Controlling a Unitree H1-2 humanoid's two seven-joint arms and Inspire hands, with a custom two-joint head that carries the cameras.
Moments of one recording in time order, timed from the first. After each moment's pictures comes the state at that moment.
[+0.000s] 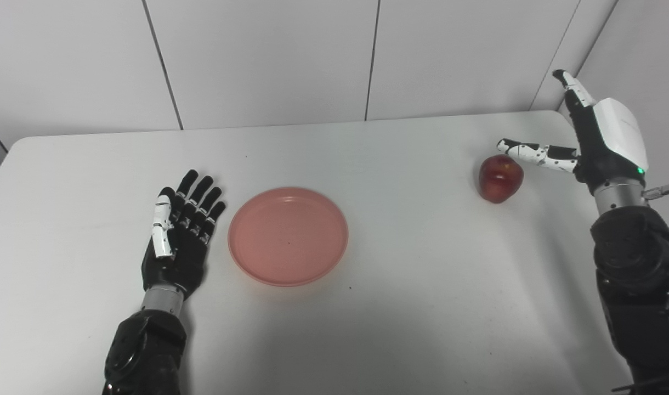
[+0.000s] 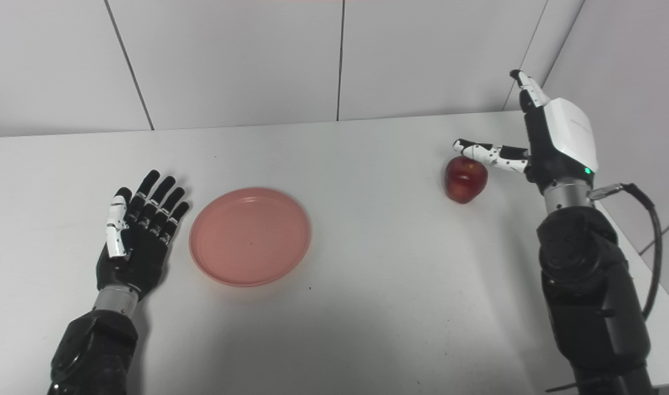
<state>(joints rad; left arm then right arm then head) -0.17 -0.08 0.16 -0.02 -0.47 0.29 -0.11 -0.24 -0.53 -0.14 -0.26 -0.61 0.41 0.16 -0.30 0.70</state>
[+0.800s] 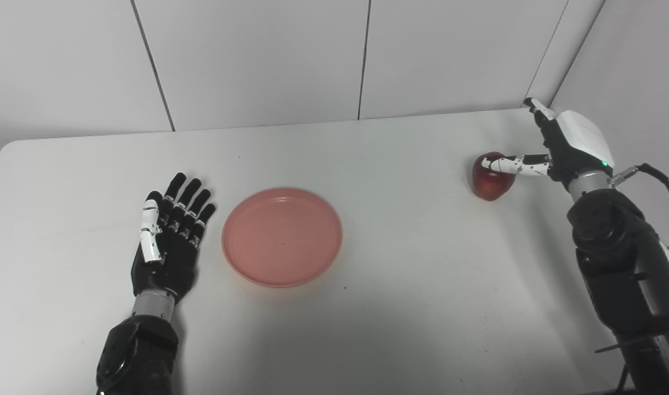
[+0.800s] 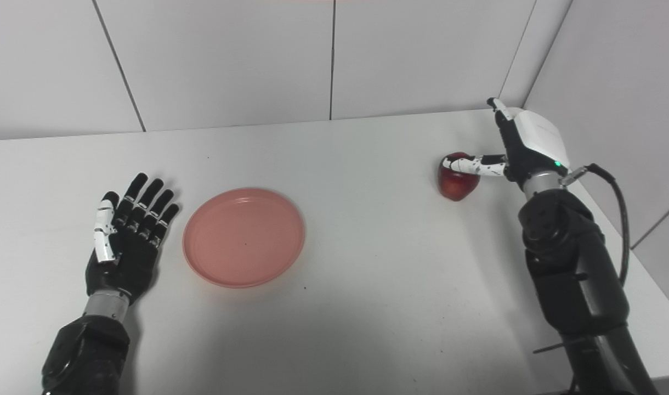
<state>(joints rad) -0.17 -0.08 0.17 -0.01 -0.47 0.28 -0.12 -0.32 -0.55 -0.05 -0.10 -0.68 0.47 0.26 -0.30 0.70</state>
